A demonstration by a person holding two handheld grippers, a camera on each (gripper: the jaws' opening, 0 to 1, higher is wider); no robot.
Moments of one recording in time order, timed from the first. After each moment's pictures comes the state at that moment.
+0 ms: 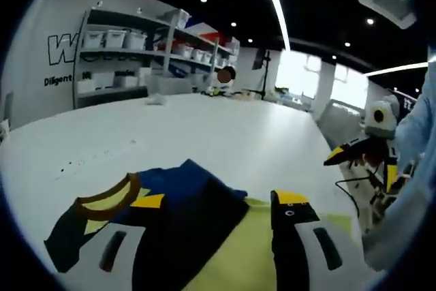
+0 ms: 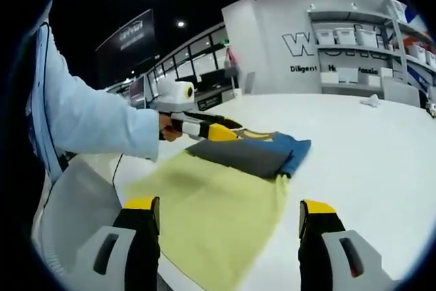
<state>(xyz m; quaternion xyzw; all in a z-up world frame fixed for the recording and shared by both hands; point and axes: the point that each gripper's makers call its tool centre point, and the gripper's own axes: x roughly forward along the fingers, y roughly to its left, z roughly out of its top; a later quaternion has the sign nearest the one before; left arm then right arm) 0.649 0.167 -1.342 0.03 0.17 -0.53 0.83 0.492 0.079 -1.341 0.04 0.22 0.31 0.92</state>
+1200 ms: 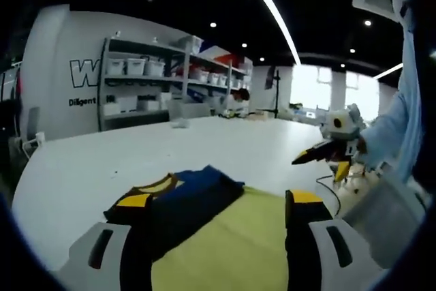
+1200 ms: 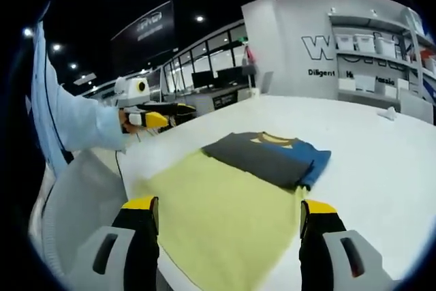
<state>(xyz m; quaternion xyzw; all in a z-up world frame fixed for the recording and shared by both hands) 0.574 0.300 -1.282 0.01 0.11 -0.47 0.87 0.491 0.111 -1.331 0.01 0.21 0.36 0.91</state>
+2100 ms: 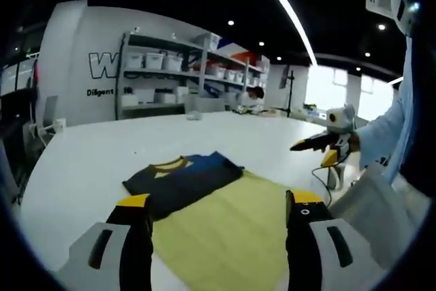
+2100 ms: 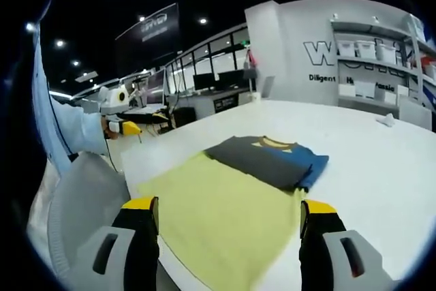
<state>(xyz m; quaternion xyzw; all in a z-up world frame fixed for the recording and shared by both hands) 0.522 0.343 -1.281 0.00 0.13 -0.43 0.89 0.477 0.106 -1.320 0.00 0.20 0.36 0.91</state>
